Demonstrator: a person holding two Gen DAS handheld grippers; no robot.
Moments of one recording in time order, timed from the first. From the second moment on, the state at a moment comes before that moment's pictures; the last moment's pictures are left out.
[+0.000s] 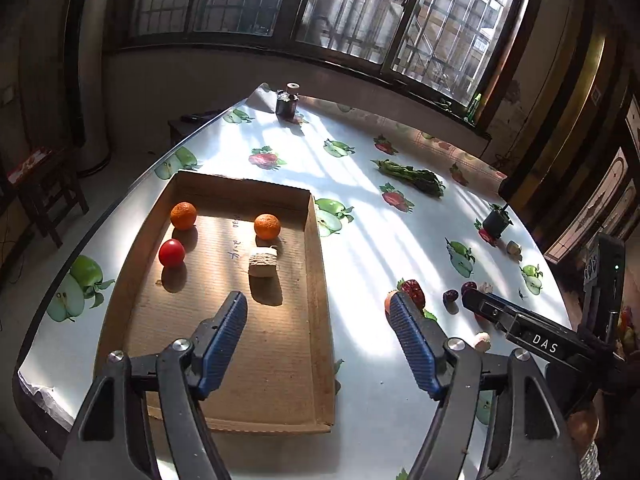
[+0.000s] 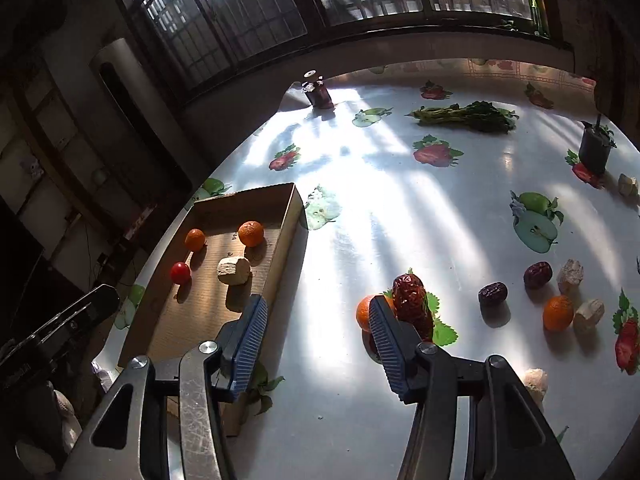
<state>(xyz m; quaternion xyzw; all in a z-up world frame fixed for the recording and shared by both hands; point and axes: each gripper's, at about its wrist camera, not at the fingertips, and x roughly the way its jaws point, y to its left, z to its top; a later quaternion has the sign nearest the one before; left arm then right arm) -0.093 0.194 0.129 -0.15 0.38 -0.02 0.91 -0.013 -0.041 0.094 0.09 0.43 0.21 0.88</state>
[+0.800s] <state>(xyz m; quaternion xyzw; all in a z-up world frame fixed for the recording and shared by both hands) -0.055 0.019 0.057 -0.05 0.48 -0.14 0.86 -0.053 -0.332 0.045 0.15 0.44 -0.03 0.88</state>
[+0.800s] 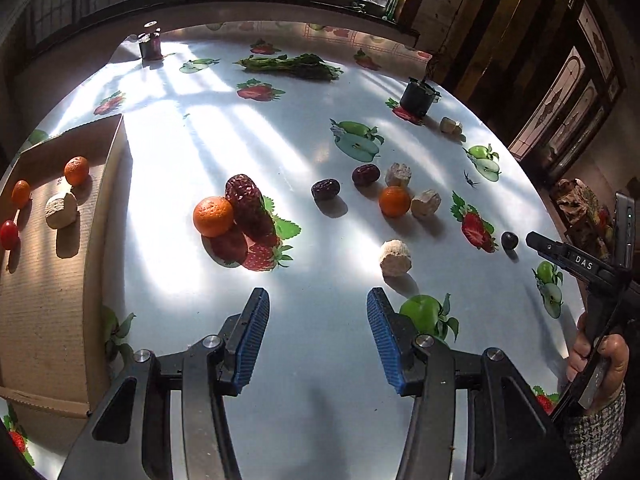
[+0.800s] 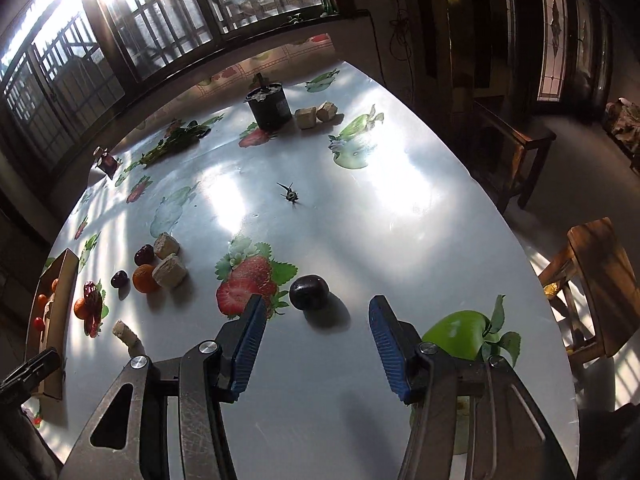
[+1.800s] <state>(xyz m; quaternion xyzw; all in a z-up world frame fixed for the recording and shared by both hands) -0.029 -0.055 0.021 0.03 0.47 -0.18 0.87 -0.021 -0.304 0.019 0.07 0.47 -0.04 0.88</state>
